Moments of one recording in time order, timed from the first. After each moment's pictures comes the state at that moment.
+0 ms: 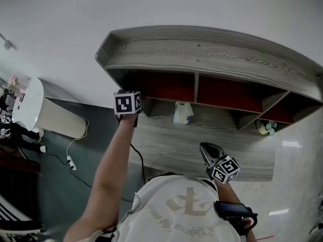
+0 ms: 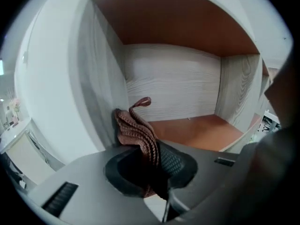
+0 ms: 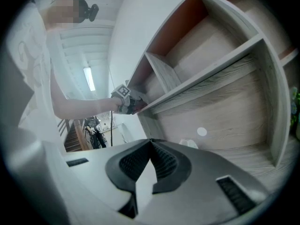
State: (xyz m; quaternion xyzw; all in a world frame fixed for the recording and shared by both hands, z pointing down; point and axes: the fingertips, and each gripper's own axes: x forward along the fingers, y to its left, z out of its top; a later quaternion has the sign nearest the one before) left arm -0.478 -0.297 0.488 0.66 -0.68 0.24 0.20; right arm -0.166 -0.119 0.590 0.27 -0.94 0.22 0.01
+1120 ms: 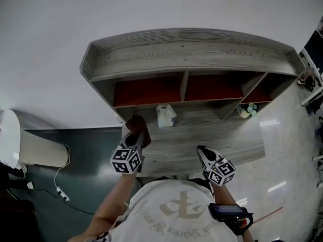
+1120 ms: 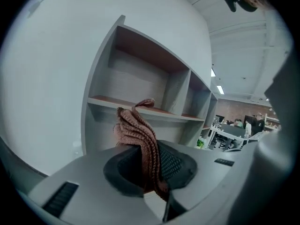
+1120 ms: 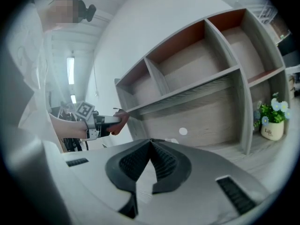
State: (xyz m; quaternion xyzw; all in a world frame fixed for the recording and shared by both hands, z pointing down) left arm -0.406 -0.168 0.552 0.83 -0.52 0.08 0.20; right arm -0.163 -0.082 0.588 0.42 -0.88 0.20 0.03
